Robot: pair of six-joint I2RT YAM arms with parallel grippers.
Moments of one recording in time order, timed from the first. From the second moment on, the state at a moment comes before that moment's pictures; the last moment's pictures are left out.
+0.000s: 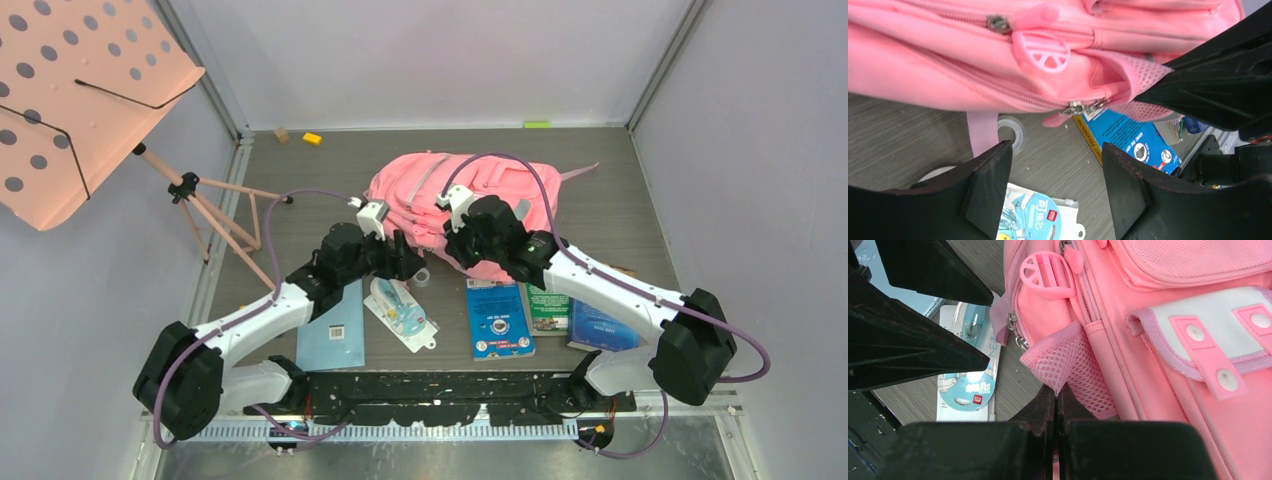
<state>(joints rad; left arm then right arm) -0.62 1.16 0.59 0.17 0.21 -0.50 0.78 1.33 0.99 -0.27 -0.02 0.03</state>
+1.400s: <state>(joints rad) -0.63 1.29 0.59 0.40 0.26 -0.53 0.78 1.30 0.99 -0.26 -0.04 0.08</state>
